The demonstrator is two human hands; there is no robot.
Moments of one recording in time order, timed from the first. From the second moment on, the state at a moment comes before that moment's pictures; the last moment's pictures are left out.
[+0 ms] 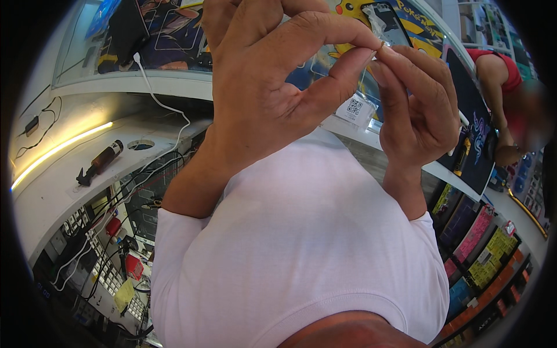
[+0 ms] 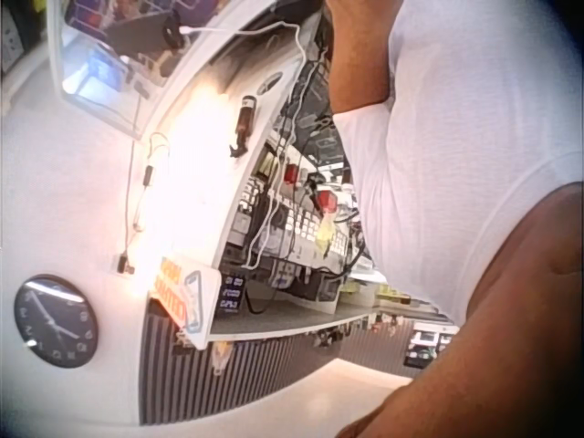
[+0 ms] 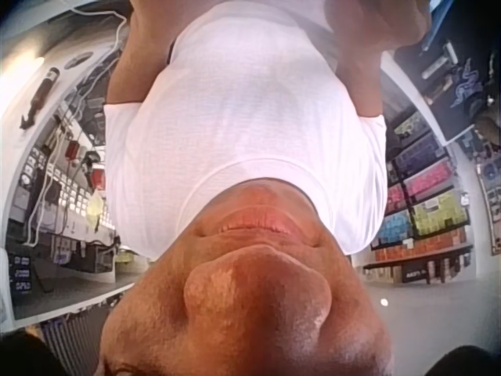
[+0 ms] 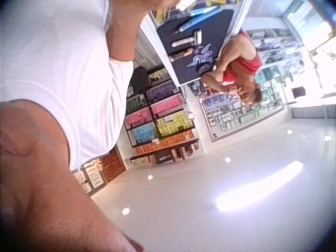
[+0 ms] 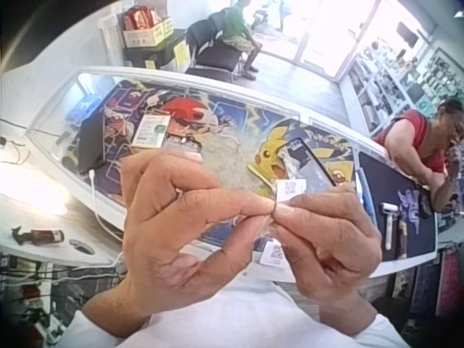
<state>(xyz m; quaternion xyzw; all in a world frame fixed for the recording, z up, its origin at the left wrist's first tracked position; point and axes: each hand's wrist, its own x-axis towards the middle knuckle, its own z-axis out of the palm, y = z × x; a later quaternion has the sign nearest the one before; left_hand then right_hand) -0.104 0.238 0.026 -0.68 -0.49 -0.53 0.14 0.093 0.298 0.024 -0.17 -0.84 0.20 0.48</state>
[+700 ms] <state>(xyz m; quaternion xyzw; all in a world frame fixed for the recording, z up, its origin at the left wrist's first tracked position) -0.104 0.238 0.029 -0.67 -0.51 -0.53 0.08 0.093 0.298 0.028 -0.21 -0.81 0.27 0.47</state>
